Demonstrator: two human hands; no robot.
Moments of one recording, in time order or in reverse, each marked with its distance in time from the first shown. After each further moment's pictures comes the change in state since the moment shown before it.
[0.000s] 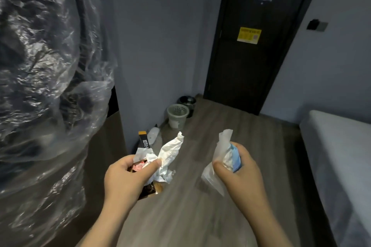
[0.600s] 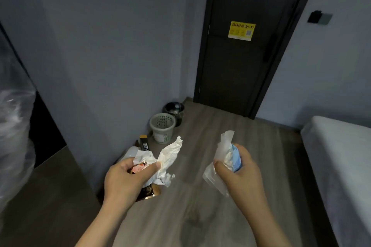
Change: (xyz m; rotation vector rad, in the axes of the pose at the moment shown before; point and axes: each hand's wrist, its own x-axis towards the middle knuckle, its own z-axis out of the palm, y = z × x) left_hand 0.244 0.004 0.220 0.071 -0.106 -0.001; right_hand 0.309 0.084 -0.024 -0.005 0.053 0.041
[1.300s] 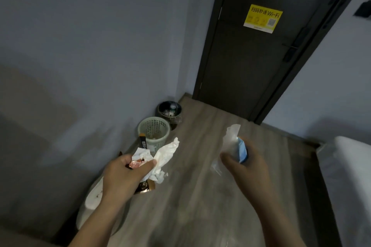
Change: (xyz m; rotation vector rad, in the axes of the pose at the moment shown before) left_hand 0.359 -0.028 0.127 0.045 0.006 -0.185; right_hand 0.368 0.055 0.088 -0.151 -0.102 0.057
